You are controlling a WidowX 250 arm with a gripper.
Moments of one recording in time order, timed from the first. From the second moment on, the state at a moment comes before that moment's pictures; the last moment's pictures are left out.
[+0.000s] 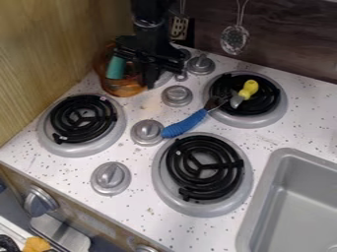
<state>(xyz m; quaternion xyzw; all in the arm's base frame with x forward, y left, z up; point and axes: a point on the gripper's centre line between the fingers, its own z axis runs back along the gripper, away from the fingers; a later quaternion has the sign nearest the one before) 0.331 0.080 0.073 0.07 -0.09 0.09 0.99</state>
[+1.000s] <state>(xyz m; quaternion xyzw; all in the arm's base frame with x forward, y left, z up) 0.273 0.118 0.046 0.04 -0.05 0.09 0.99</state>
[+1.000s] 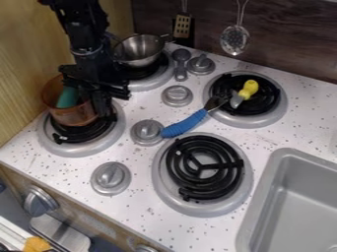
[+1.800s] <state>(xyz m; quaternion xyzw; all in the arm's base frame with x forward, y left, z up) 0.263 0.092 0.032 0.02 -0.03 0.10 0.99</state>
